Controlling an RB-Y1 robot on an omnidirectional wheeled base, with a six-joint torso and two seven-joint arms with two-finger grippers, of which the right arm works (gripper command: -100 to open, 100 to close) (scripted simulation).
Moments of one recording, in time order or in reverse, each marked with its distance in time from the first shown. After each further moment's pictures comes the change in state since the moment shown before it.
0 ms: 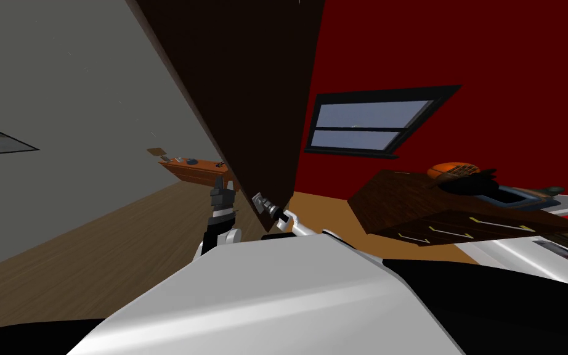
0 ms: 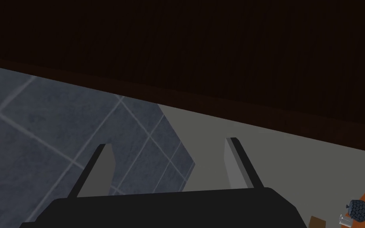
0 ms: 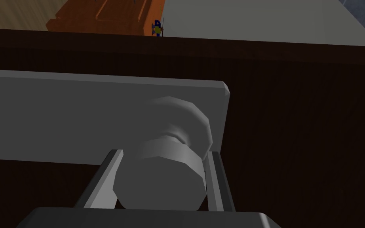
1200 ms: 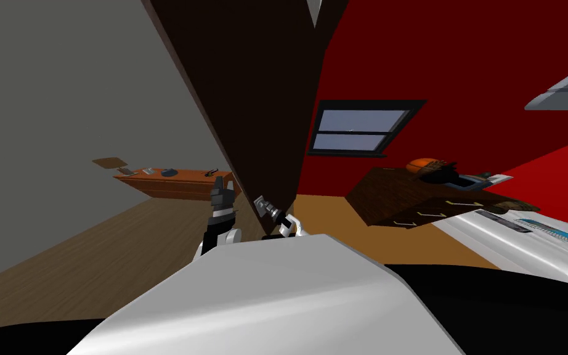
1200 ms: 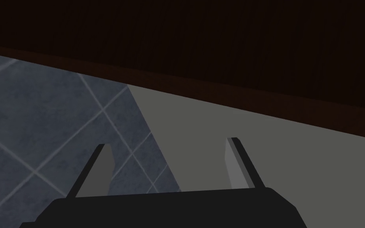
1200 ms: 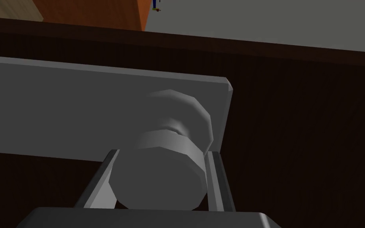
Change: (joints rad) arm 0.141 -0.023 -0.047 -0.116 0.154 0.024 -0.043
